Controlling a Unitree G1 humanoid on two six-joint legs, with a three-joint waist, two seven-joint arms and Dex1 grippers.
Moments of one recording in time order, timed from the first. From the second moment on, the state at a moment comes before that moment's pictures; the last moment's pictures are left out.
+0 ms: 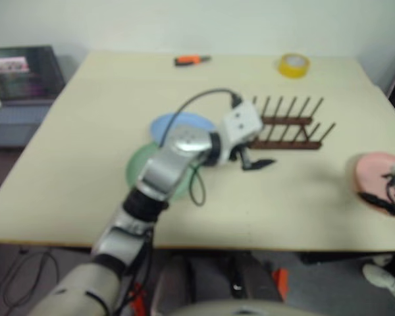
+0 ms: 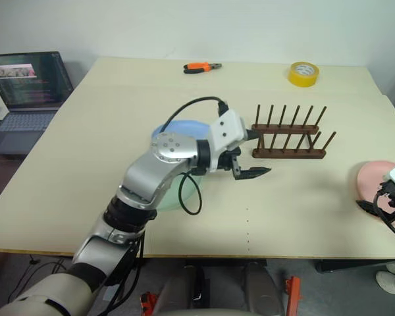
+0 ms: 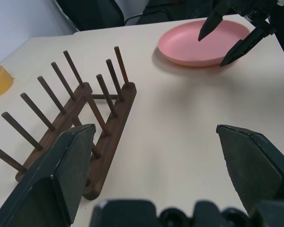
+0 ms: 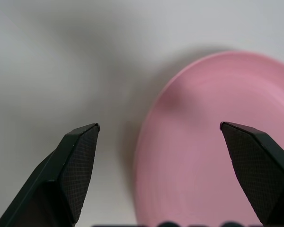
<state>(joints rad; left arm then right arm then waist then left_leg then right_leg) -0.81 0.23 -0.39 -0.11 -0.11 0.63 -0.85 0.08 -1.05 -0.37 0.07 0.21 0.50 0.89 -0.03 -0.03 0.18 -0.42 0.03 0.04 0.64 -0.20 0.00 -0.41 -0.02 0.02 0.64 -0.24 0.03</state>
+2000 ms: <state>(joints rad) -0.78 0.29 -0.39 -0.11 -0.09 0.65 -0.75 -1.08 -0.87 -0.48 0.91 0.60 0.59 1.18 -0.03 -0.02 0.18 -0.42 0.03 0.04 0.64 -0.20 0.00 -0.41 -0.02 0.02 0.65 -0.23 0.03</state>
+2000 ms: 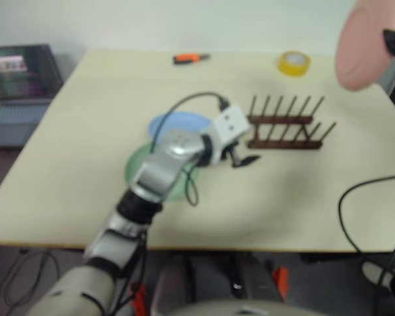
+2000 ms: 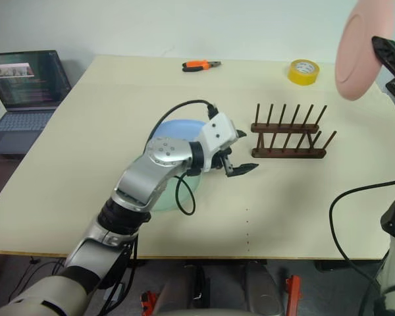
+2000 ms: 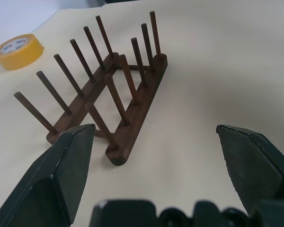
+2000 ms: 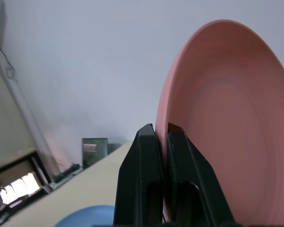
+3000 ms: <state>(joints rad) -0.76 0.29 -0.41 -0.15 -0.07 0.69 -0.73 -0.96 -0.83 -0.53 0.84 0.66 0.72 1.11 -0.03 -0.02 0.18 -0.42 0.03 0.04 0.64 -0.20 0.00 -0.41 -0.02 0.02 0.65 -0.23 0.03</state>
